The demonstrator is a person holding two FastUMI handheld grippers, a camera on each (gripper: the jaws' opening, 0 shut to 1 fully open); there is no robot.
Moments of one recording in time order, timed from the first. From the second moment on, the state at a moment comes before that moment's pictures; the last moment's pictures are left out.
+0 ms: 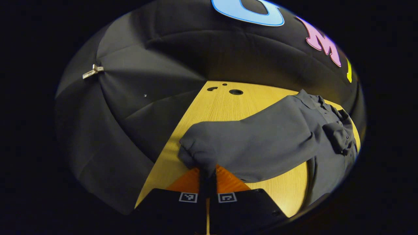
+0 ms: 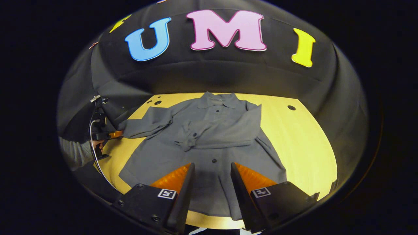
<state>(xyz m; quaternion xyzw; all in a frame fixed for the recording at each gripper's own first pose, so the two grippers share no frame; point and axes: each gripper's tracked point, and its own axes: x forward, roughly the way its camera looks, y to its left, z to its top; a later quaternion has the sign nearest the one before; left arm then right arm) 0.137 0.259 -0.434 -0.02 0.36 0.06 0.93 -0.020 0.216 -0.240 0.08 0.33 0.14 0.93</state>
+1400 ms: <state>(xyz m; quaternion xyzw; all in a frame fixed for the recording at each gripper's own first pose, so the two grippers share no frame) 0.161 -0.114 -0.232 -0.02 0.21 -0.13 0.97 -0.010 0.049 -0.301 0.13 0.34 0.09 0.93</state>
